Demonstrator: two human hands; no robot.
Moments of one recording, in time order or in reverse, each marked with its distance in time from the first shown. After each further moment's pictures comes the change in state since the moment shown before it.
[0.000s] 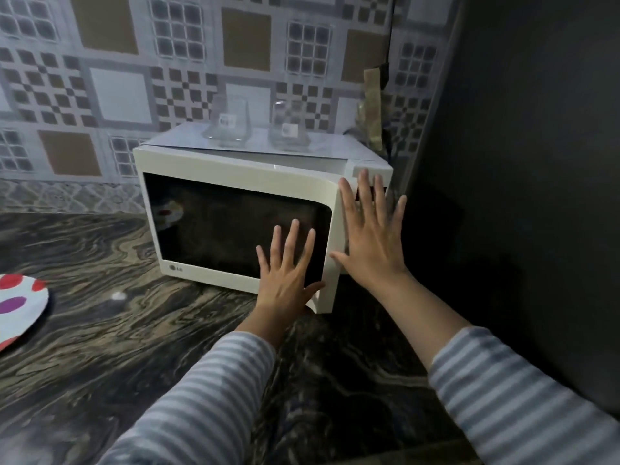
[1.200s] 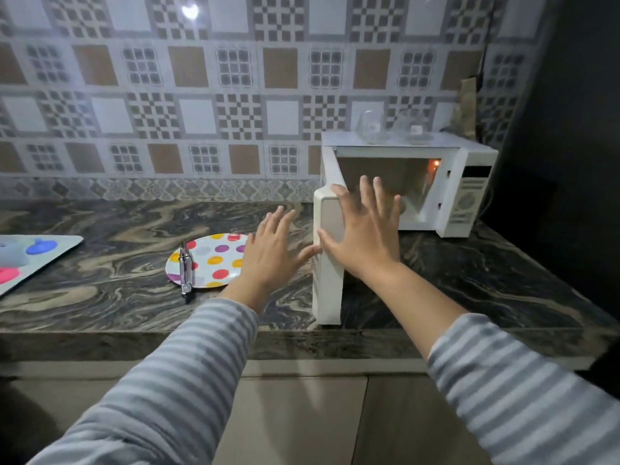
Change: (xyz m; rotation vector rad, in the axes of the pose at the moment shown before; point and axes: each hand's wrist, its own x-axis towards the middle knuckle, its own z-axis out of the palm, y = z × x) left_hand -0.213 -0.197 -0.283 -0.035 -0.058 -0.219; right_hand -0.122 -0.302 -0.175 0.370 0.011 0.005
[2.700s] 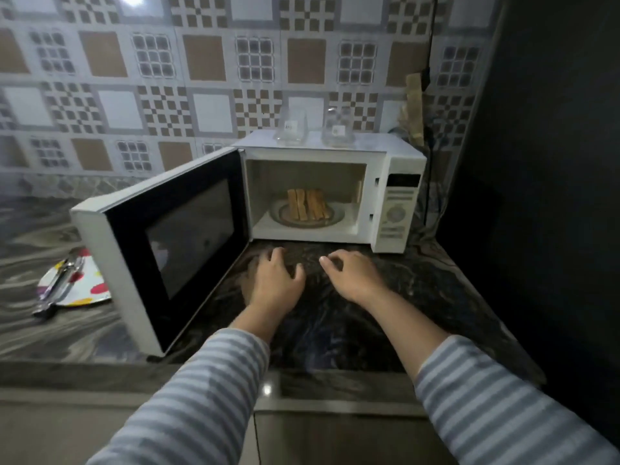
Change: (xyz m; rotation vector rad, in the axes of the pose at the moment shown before) left_hand 0.061 0.213 0.153 -0.093 -0.054 -0.440; right_hand 0.033 0.265 0.063 0.345 -0.486 0.238
